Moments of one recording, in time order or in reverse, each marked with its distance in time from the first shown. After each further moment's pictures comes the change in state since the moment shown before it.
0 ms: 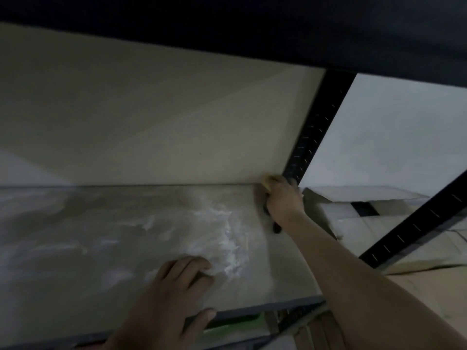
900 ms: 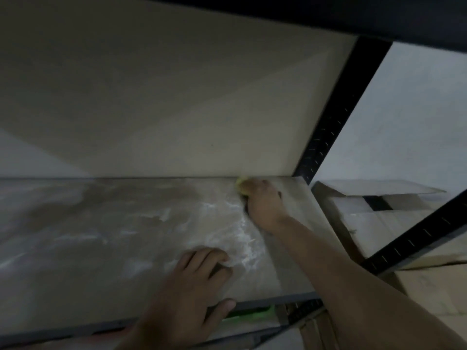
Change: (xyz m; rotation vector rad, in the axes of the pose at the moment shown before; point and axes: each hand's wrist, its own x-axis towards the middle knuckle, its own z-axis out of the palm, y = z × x) left_hand -0.002 -0.004 0.013 -0.036 0.007 0.007; right_hand -0.022 -0.060 0.017 0.057 -0.088 -0.306
